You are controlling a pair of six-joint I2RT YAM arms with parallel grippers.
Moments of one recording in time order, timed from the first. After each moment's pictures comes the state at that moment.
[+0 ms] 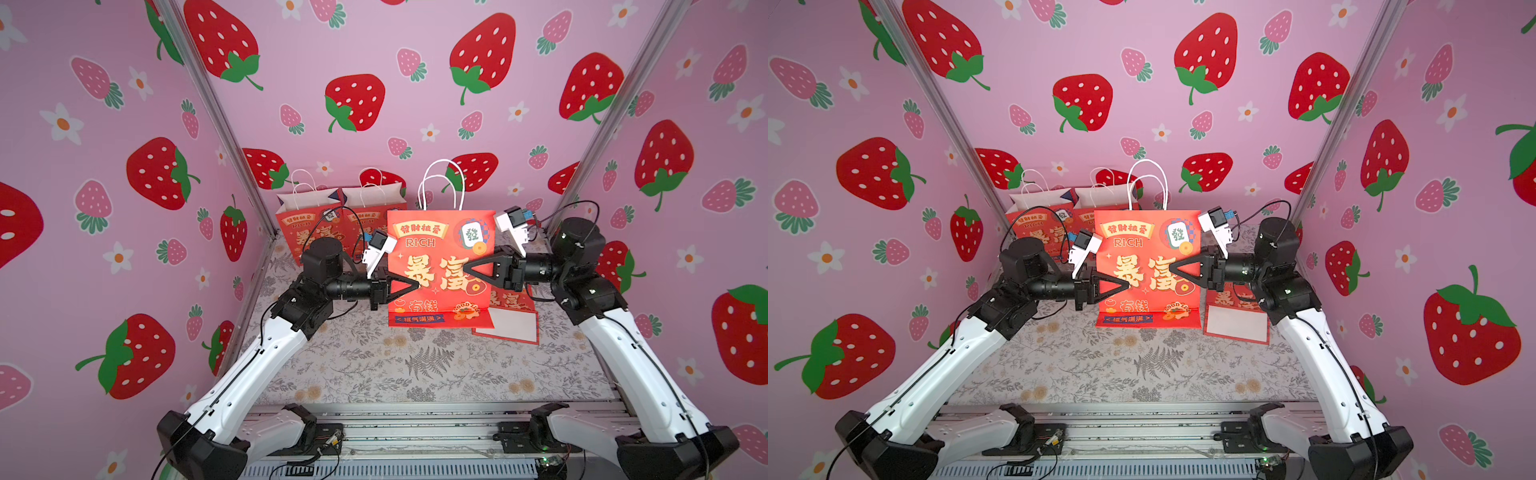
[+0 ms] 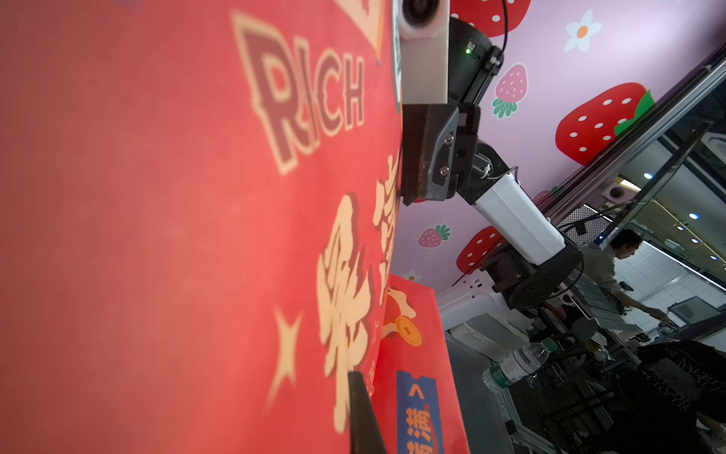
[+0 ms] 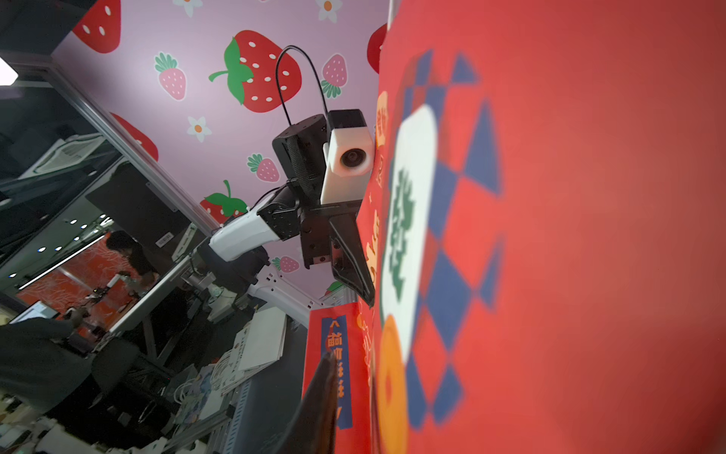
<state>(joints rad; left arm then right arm) -0.48 1.16 1.19 -0.22 0.97 -0.36 0.32 1.16 1.33 -0.30 -1.20 0.47</state>
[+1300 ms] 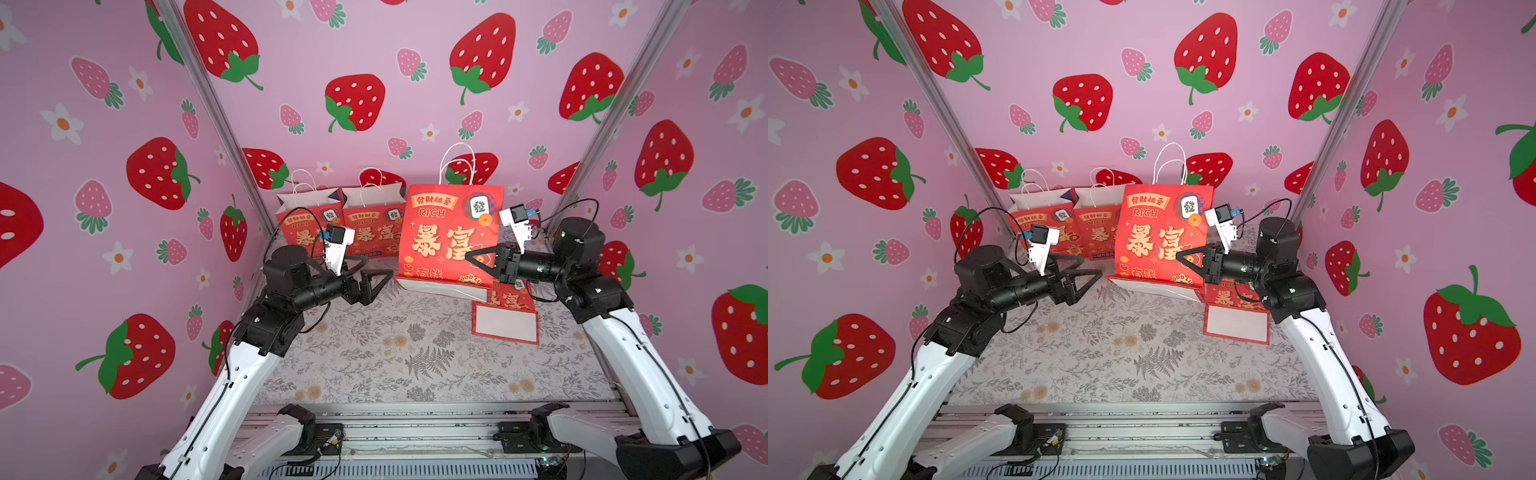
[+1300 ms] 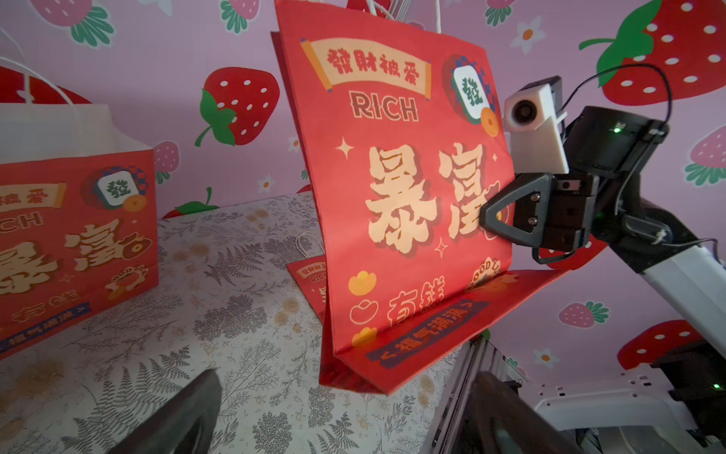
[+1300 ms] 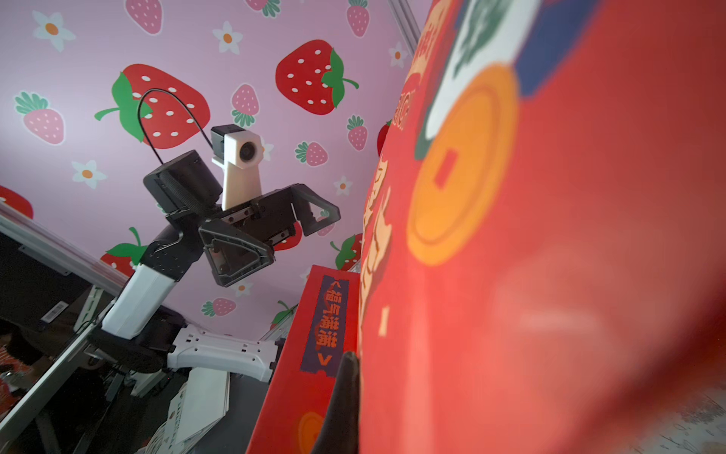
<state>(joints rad) -0.33 0.99 1.20 -0.43 0.60 -0.27 0.30 1.15 1.35 -0.42 -0.90 0.42</state>
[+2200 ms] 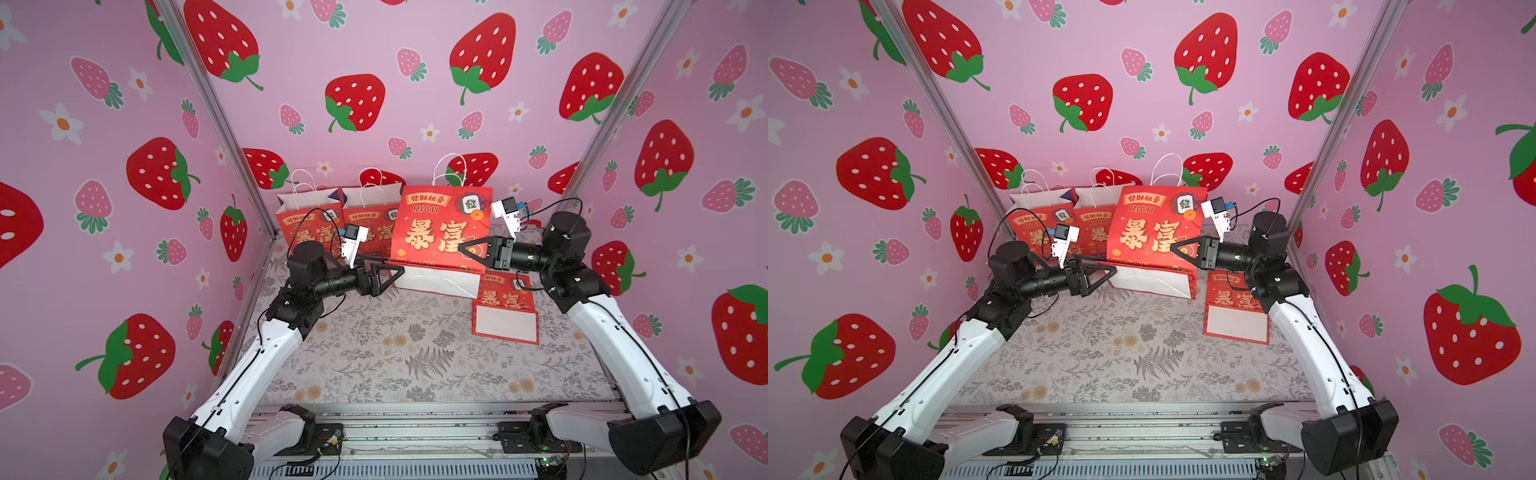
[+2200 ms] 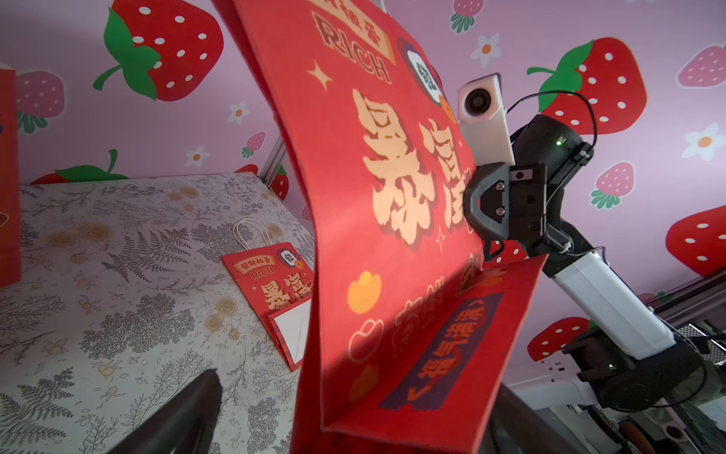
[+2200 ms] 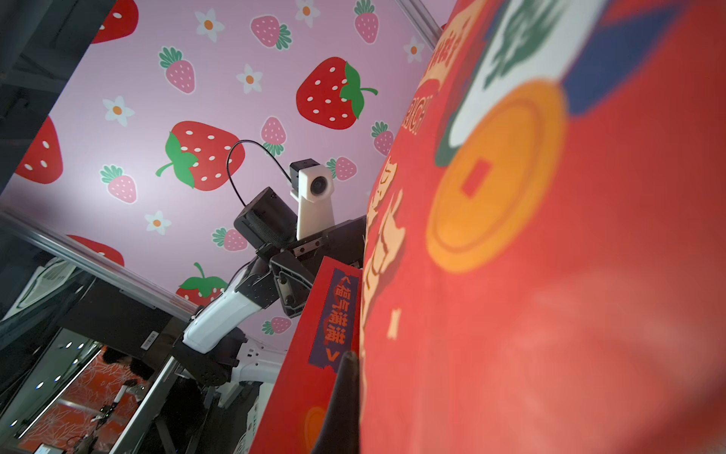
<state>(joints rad) -0.33 1.14 1.06 -0.05 0.83 -0.49 0.31 1.25 1.31 -0.12 -1.07 0.75</state>
